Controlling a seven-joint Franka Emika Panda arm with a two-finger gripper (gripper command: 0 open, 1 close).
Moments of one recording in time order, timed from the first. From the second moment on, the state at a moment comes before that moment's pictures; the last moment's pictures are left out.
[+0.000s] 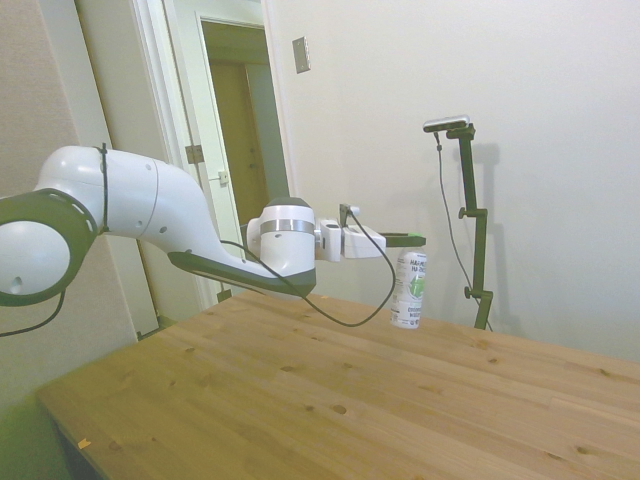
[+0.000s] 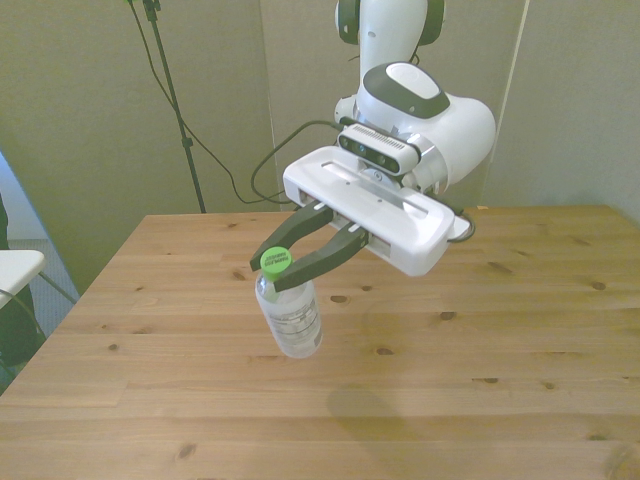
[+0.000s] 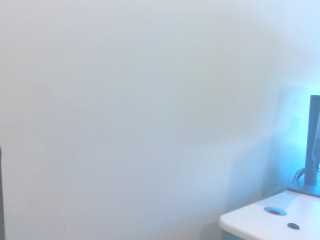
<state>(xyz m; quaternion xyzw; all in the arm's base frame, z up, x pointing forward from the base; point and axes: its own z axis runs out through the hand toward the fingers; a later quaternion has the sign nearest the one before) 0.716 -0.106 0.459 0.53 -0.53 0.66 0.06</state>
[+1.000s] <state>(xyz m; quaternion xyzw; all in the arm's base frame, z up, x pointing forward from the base) 0.757 -0.045 0.407 0.55 -0.45 0.70 0.05</state>
